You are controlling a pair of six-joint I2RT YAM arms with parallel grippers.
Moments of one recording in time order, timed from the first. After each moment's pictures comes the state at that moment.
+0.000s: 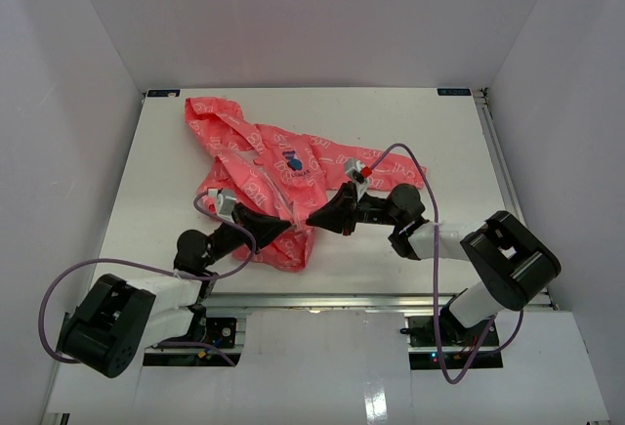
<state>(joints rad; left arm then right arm) -0.42 1.14 0.05 1.36 0.65 -0.66 0.69 1.52 0.50 1.23 -0.87 0.51</state>
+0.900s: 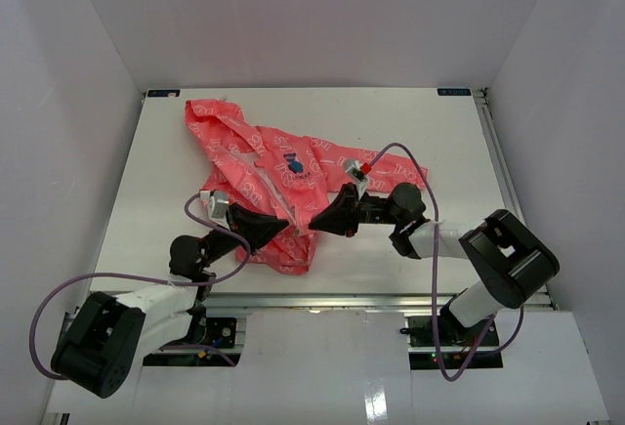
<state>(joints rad) -0.42 1.01 0.05 1.36 0.65 -0.68 0.67 1.53 0.50 1.23 -0.94 0.62</state>
